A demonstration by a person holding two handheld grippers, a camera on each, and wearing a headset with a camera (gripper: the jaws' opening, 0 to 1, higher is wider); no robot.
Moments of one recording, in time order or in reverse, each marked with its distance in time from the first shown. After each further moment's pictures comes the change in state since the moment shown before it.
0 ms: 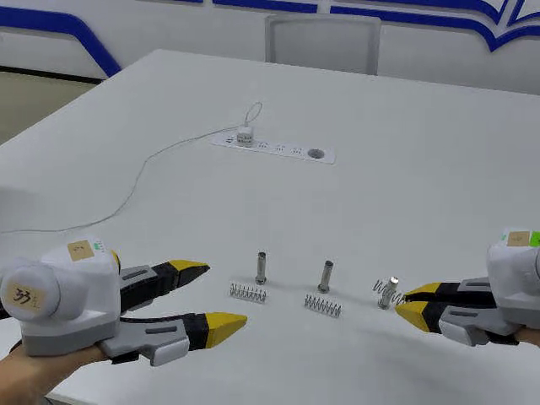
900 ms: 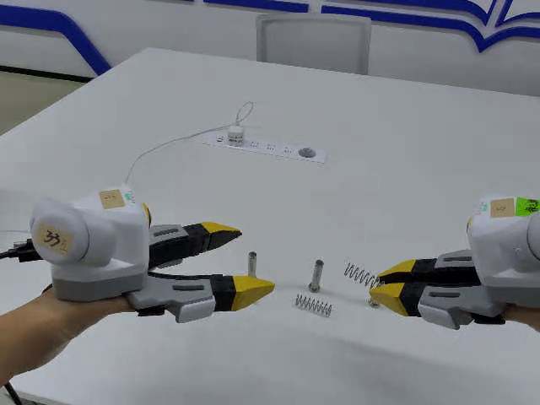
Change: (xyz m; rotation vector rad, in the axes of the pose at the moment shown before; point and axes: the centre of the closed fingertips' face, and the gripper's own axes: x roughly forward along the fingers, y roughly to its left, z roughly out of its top) left arm 0.039 -0.024 0.043 0.111 -0.001 -0.147; right arm -0.013 0.028 0.042 -0.092 -0.019 0.043
